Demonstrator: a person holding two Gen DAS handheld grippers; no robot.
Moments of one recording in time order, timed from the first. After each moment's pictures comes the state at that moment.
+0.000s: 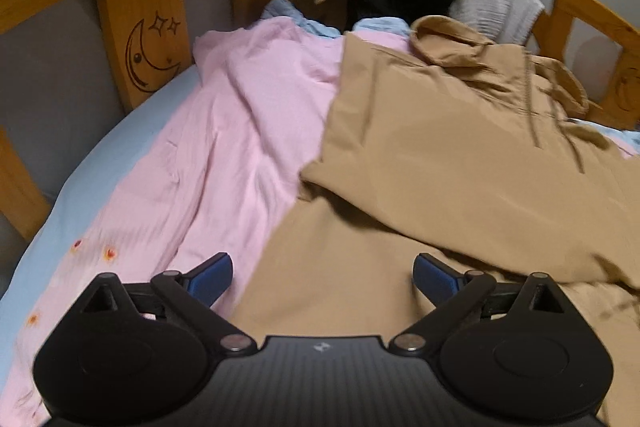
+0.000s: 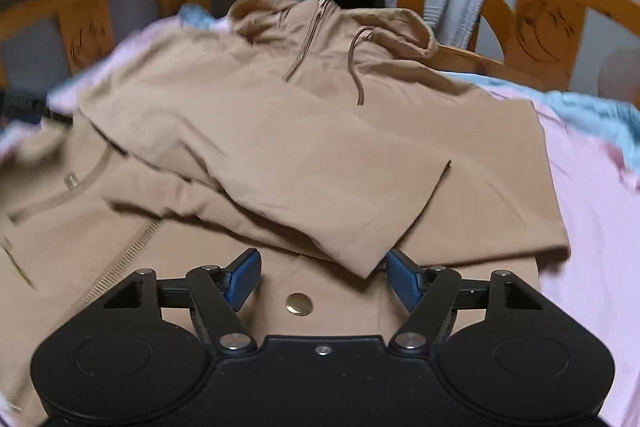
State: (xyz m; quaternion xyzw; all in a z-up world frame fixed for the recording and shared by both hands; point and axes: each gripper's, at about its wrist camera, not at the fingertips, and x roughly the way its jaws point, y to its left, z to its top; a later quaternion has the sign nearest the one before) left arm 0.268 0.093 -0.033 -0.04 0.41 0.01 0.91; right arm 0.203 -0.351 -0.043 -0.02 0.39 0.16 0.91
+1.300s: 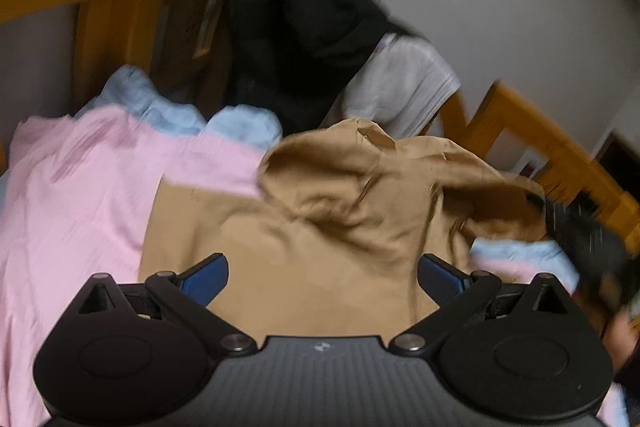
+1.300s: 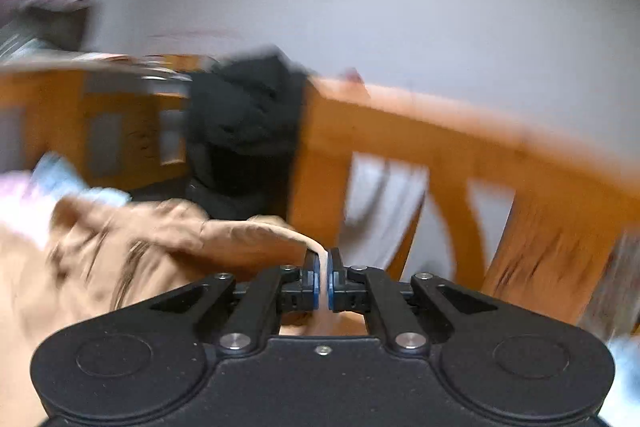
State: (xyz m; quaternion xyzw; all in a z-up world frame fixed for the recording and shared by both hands) left arm 0.424 0.051 0.010 -0.16 0.32 -0.14 0.92; right arm 0.459 -0.324 -0.011 -0.12 0.13 0.08 0.98
